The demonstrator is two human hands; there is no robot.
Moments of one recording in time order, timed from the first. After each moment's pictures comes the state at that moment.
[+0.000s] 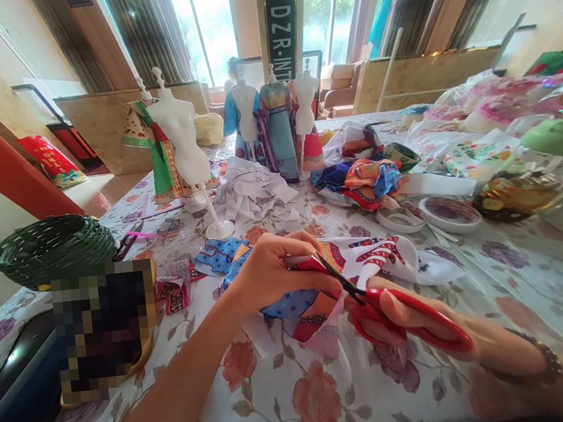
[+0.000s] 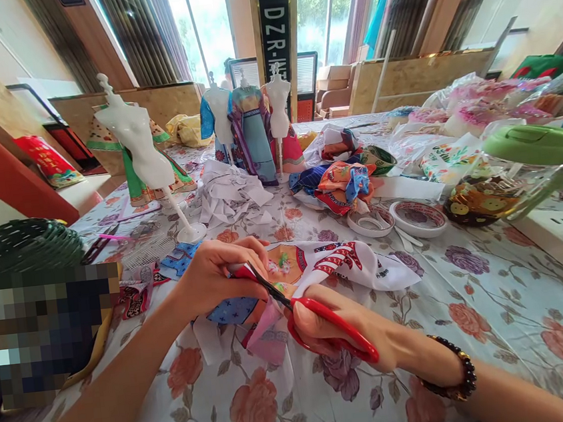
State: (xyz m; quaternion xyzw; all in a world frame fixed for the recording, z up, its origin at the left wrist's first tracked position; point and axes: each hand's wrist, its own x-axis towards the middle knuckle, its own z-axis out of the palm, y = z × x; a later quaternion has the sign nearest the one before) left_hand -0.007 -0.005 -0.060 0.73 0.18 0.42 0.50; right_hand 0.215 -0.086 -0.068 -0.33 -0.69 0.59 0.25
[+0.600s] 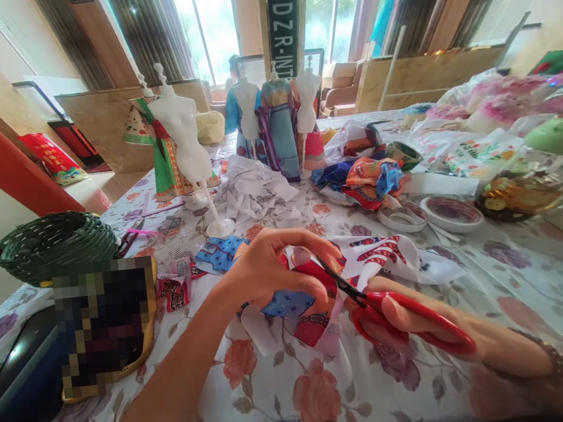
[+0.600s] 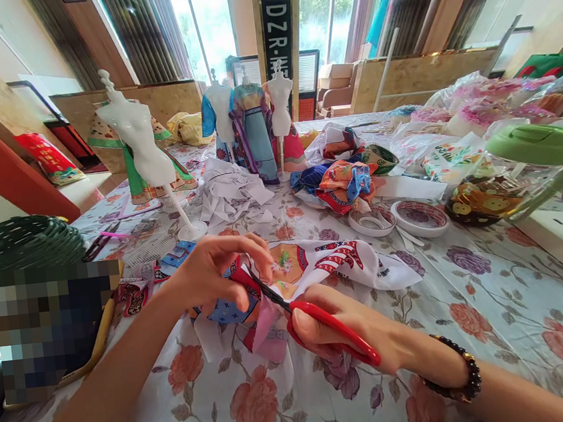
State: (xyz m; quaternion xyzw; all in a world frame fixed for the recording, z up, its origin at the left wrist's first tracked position) left_hand -0.018 0.005 -0.060 0.77 0.14 0.37 0.50; right_hand 0.204 -0.069 -0.083 -0.28 -0.68 0.64 0.23
